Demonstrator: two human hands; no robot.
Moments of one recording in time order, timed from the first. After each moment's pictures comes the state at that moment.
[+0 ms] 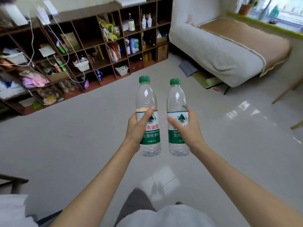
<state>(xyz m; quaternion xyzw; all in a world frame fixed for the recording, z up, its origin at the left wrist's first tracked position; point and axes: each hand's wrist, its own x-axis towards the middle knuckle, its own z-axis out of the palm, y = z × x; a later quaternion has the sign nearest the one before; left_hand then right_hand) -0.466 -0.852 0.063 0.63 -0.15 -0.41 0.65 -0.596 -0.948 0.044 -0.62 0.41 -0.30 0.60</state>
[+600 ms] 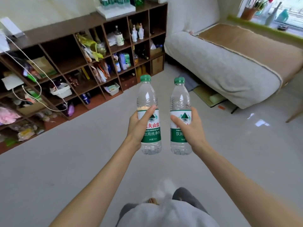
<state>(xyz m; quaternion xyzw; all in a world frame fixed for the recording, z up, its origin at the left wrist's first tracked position) -0.194 -1.216 0.062 0.62 -0.16 -0.43 0.63 -0.335 -1.300 0.044 -0.60 0.45 -0.31 0.59</state>
